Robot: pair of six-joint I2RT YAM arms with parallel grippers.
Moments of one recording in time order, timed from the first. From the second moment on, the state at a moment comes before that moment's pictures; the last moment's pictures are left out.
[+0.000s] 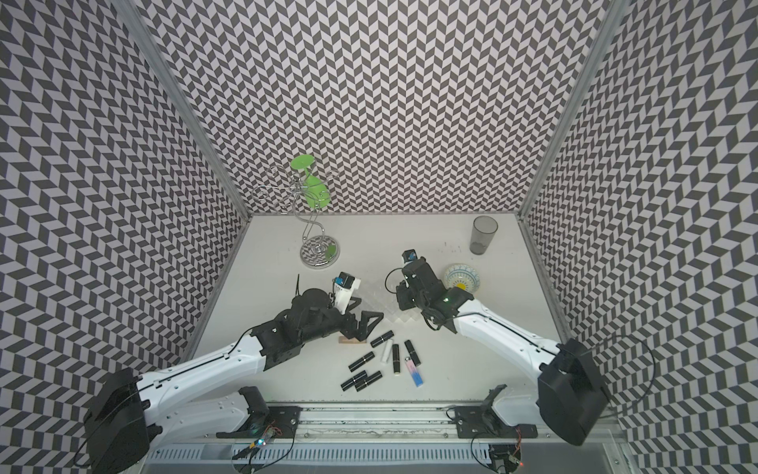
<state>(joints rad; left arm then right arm) -0.86 1.10 0.64 0.02 0.11 -0.36 0.69 1.38 0.94 -0.33 0.19 0.34</state>
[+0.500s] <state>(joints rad) -0.86 1.09 0.64 0.02 0.10 -0.37 0.63 1.51 1.00 -0.25 0.24 0.32</state>
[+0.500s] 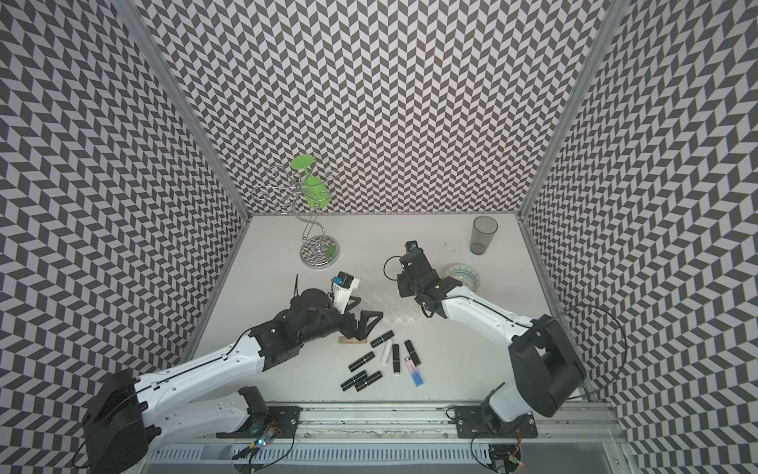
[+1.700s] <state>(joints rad) -0.86 1.09 0.64 0.02 0.10 -0.37 0.66 1.63 0.93 -0.13 0.25 0.30</state>
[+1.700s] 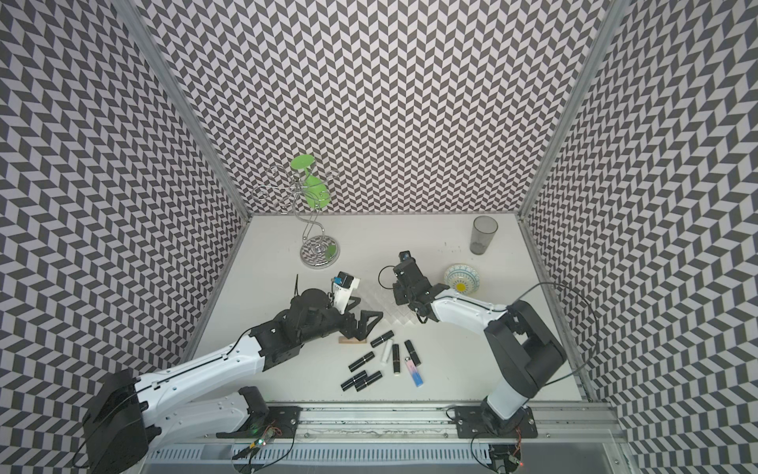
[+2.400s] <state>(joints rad) -1.14 1.26 0.67 -0.28 0.00 -0.43 0.67 1.17 0.85 -0.23 0.08 0.35</state>
